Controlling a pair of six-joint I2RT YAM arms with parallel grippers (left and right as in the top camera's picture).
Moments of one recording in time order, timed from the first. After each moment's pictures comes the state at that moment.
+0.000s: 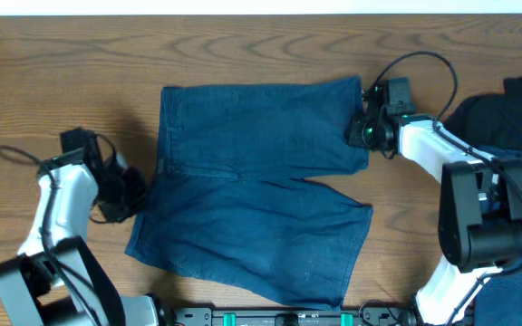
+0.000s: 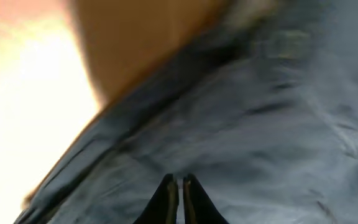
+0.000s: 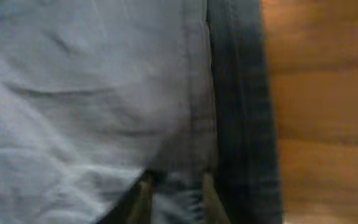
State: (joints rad) left arm 0.31 1.54 0.91 -0.90 0.31 -0.25; right arm 0.14 1.93 1.12 -0.33 -0.23 0.33
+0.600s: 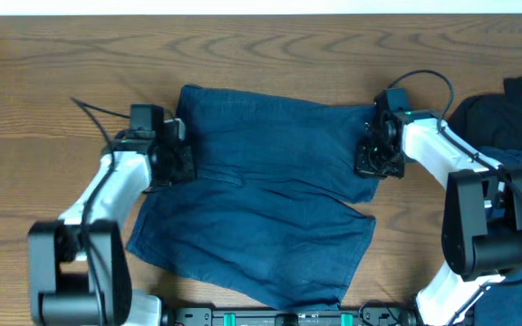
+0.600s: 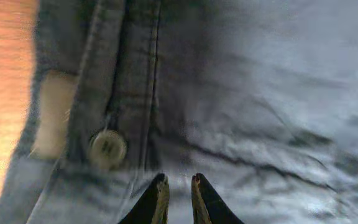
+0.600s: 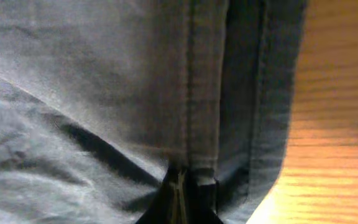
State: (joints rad) left arm -0.02 1.67 0.92 -0.56 0.24 -0.17; right arm 0.13 1.87 1.12 -0.74 -0.14 0.29
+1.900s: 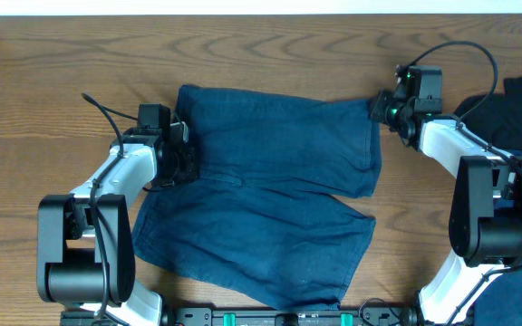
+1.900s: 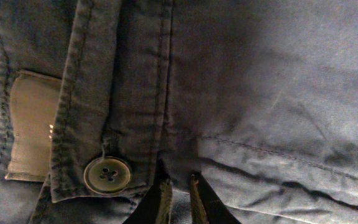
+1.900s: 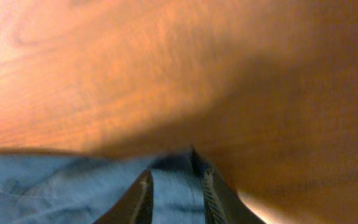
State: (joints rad) left arm -0.02 1.75 0.94 -0.55 0.23 -0.17; right arm 0.01 1.95 1.11 -0.04 -0.23 0.43
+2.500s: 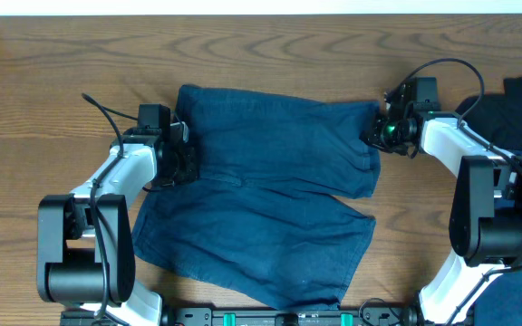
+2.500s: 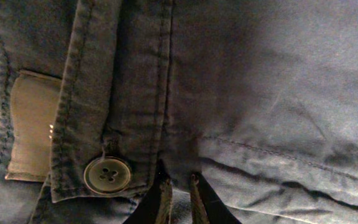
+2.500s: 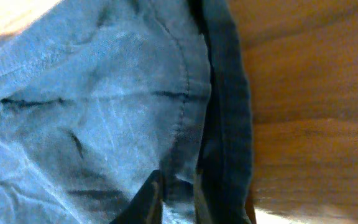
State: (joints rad) left arm -0.02 1.75 0.94 -0.55 0.23 -0.17; right arm 0.00 1.96 1.13 -0.38 -0.38 0.35
